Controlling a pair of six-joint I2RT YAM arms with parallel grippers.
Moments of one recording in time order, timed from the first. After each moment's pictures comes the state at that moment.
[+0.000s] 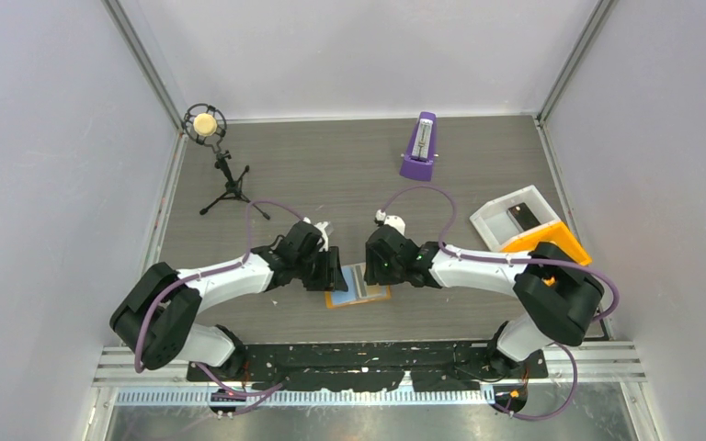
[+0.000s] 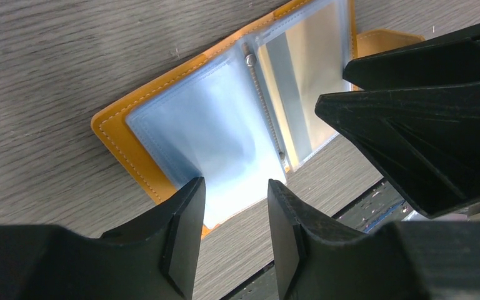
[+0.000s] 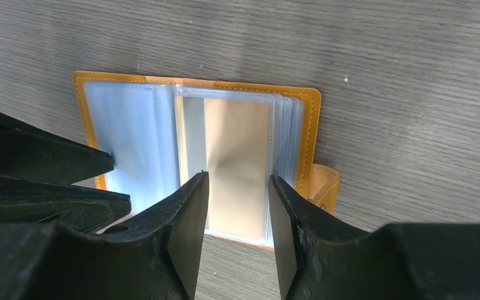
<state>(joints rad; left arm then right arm) -0.70 1.38 0.60 -0.15 0.27 -0.68 0.93 1.54 0.79 -0.21 0.14 0.77</state>
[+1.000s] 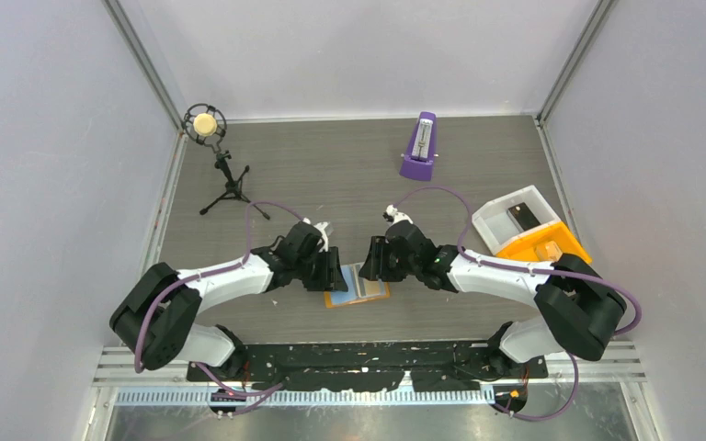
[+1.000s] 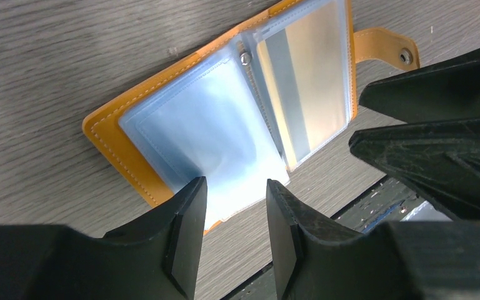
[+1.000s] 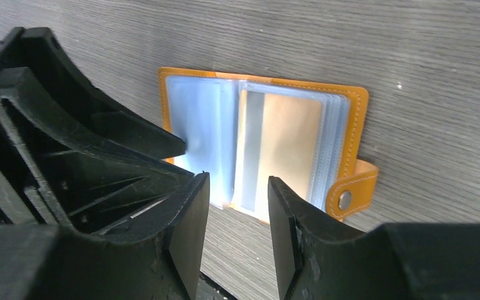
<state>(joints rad) -0.70 1.38 0.59 -0.13 0.28 -0.69 0.86 1.41 0.67 -0.01 -0.06 0.81</state>
